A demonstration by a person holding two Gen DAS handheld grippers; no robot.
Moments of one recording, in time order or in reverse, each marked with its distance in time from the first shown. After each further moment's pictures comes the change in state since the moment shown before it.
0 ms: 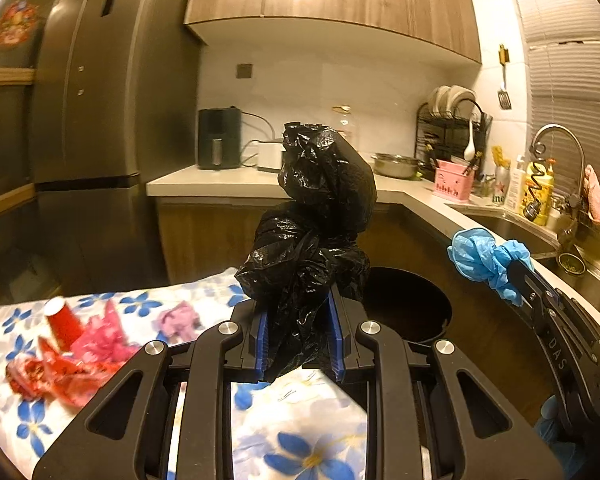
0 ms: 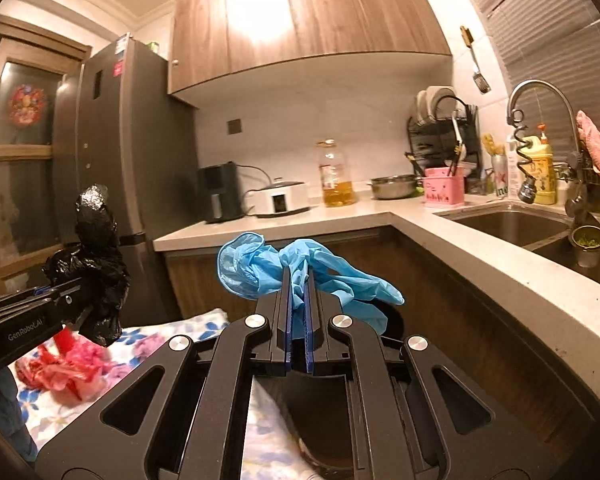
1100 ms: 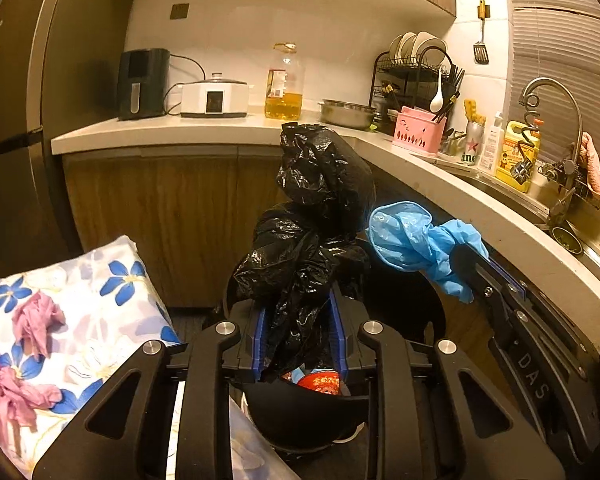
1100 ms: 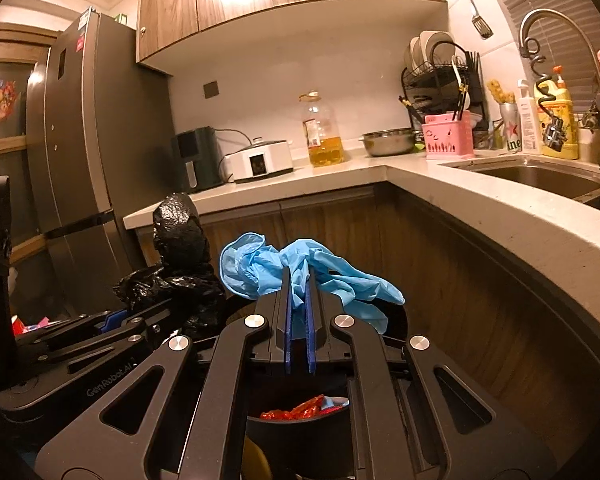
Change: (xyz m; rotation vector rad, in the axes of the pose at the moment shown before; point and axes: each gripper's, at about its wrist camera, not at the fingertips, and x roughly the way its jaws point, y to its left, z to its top) left arm 0.180 -0.070 -0.035 -0.006 0.154 -0.202; right arm 0.130 -0.056 -0.040 0.045 0.122 0.006
